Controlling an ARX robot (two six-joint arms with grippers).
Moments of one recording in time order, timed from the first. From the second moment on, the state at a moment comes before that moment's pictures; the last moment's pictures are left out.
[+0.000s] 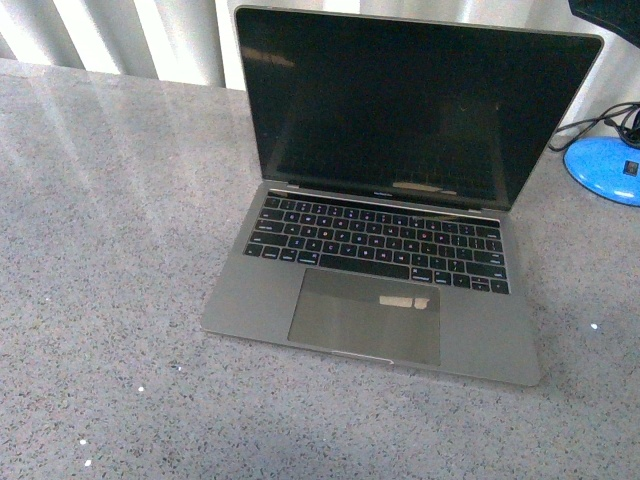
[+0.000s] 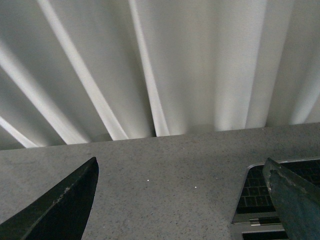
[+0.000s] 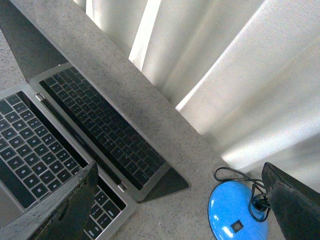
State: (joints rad) left arm -0.21 1.64 0.88 0.62 -0.09 0.21; right arm 0.07 1.58 0.94 0.20 -0.26 -0.55
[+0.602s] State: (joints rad) left arm -0.20 1.88 1.19 0.50 -0.01 0.29; right arm 0.12 1.77 1.20 0.12 -0.25 -0.55
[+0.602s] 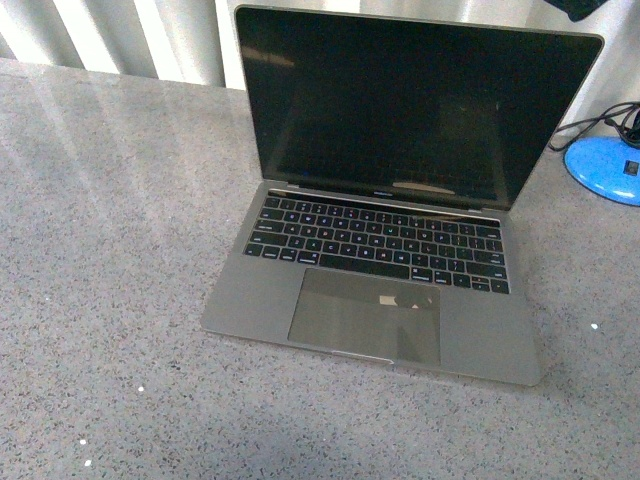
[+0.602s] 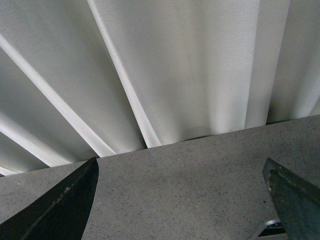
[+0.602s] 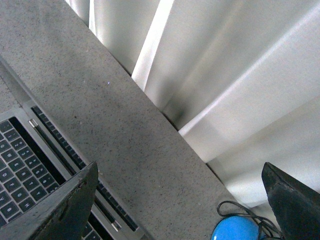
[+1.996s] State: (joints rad) left arm -0.30 2.03 1.35 0.34 0.14 0.58; right arm 0.11 1.88 1.24 0.06 -0.29 -0.61
